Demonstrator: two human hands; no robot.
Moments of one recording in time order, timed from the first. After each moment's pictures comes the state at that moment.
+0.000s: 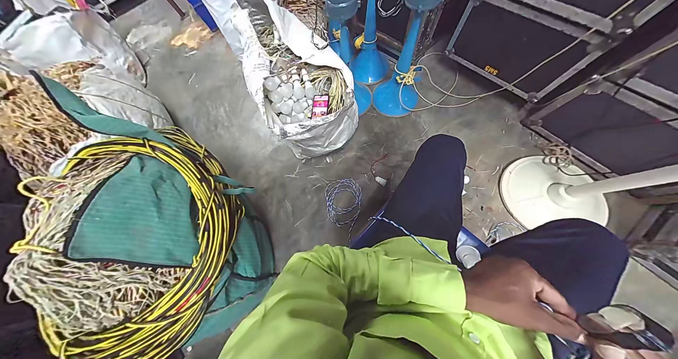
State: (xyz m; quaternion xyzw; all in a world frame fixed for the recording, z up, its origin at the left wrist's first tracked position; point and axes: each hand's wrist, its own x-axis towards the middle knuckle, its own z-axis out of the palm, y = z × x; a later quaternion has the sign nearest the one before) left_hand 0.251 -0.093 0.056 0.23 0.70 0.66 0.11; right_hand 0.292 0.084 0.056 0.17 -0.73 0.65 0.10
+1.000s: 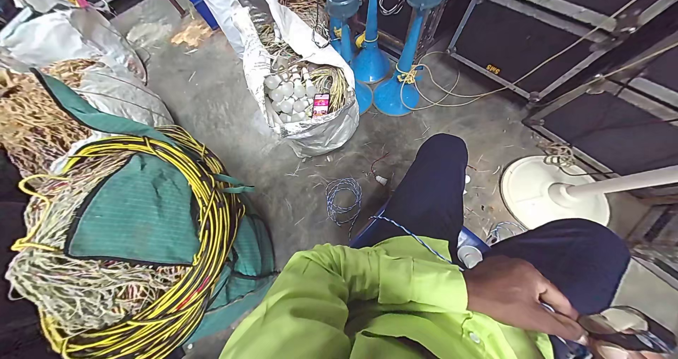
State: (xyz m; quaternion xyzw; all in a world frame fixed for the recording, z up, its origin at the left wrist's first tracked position) left_hand 0.250 -0.094 0.056 0.25 0.71 0.65 0.11; right_hand 0.293 0.081 0.060 0.17 -0.73 0.66 0.10
